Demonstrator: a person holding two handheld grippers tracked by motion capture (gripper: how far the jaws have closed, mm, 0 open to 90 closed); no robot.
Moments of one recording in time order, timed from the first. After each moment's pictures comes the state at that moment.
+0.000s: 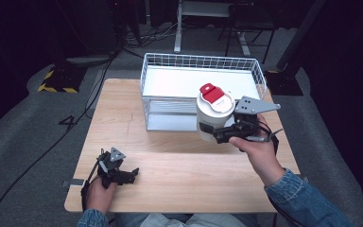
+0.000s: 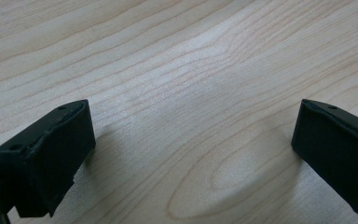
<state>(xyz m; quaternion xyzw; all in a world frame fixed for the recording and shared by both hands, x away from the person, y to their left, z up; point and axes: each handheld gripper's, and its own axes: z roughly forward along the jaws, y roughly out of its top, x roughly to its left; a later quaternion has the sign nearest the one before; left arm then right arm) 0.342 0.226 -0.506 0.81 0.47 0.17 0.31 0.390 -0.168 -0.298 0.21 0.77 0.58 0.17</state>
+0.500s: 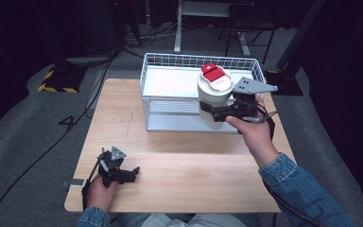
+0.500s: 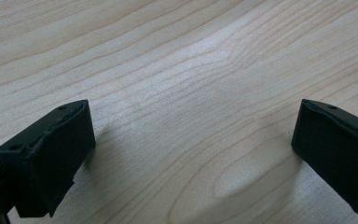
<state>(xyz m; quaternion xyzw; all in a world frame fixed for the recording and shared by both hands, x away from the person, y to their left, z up) 0.344 0.224 -0.506 0.80 0.48 0.17 0.31 0.429 -0.164 -0.281 0.23 0.76 0.57 0.22</state>
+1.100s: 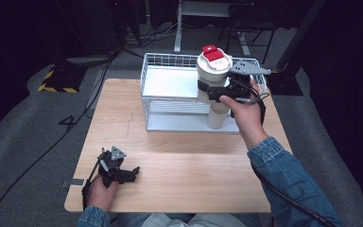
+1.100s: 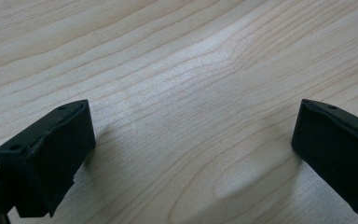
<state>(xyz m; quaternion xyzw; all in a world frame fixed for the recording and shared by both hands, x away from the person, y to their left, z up) 0.344 0.224 -0.506 0.80 0.48 0.17 0.31 0.479 -0.154 -0.276 0.29 0.72 0.58 0.24</state>
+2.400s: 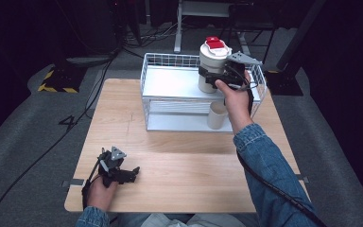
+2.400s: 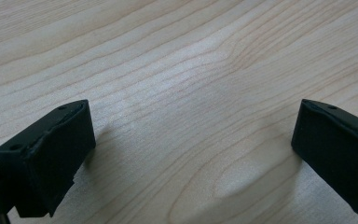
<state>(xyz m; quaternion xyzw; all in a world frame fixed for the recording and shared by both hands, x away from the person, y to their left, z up) 0.344 0.224 -0.506 0.80 0.48 0.17 0.32 0.541 -0.154 -0.297 0.37 0.68 0.58 0.26</state>
